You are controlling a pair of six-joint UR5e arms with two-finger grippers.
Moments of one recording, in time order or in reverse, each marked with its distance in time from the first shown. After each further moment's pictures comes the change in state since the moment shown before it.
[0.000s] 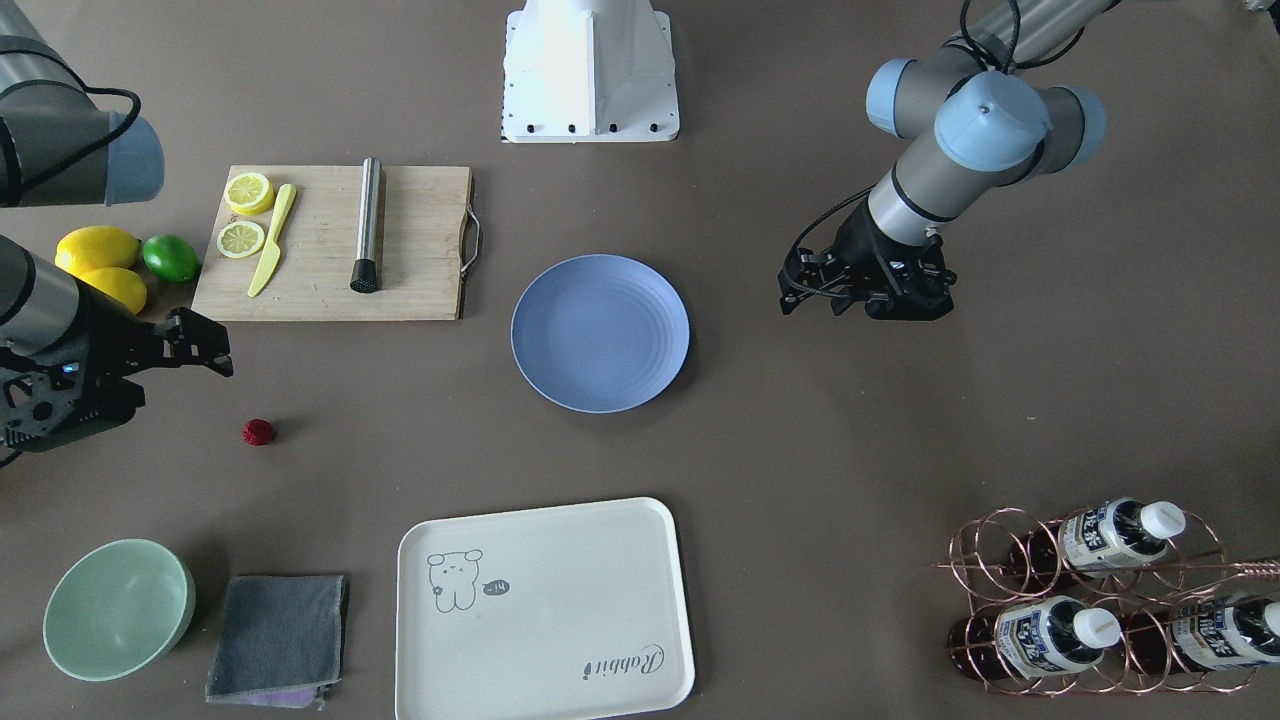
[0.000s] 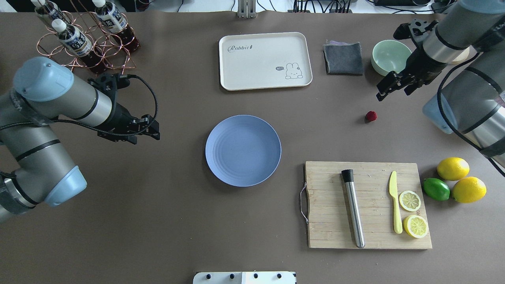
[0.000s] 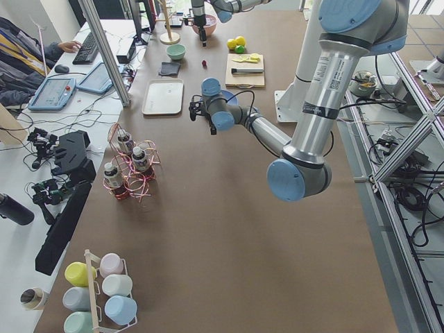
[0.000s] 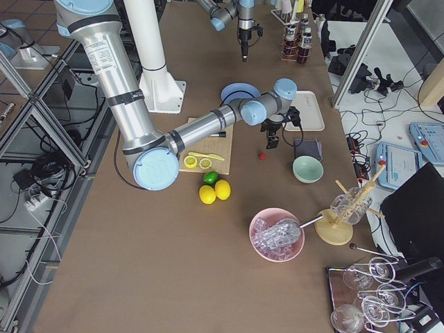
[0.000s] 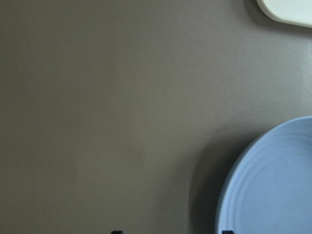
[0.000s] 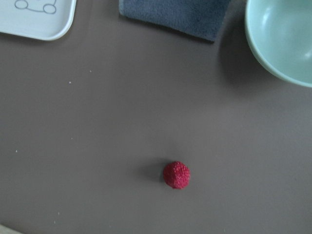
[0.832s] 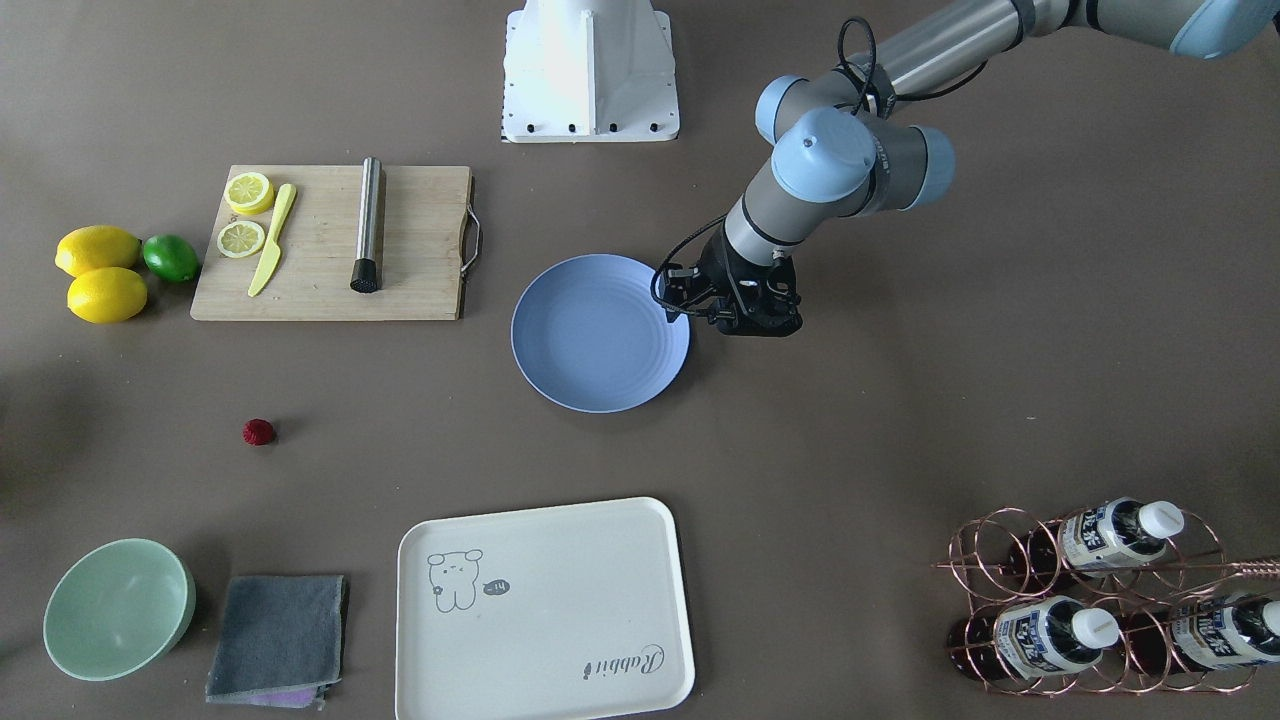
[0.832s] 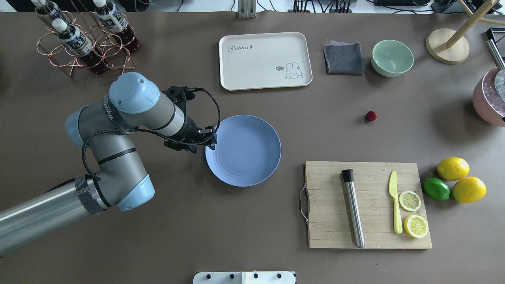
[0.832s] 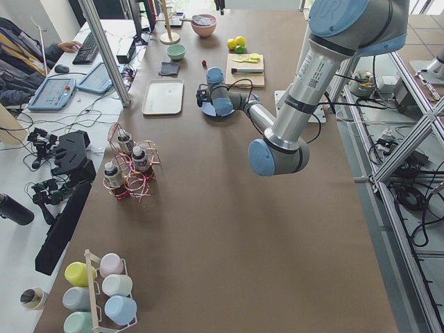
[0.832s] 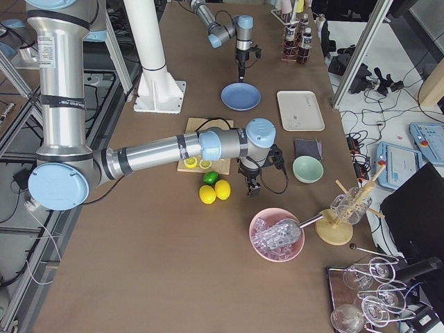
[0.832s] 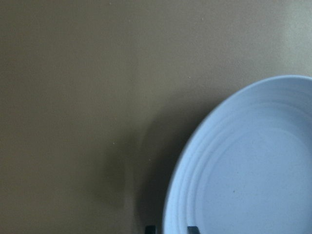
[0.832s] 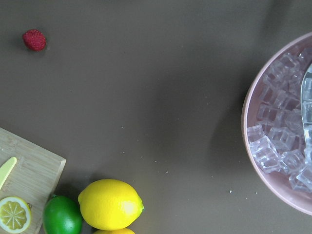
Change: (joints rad) left arm 0.152 -0.289 0.204 -0.004 0.082 -0.138; right arm 0.329 -0.402 0.282 -0.228 0.094 -0.572
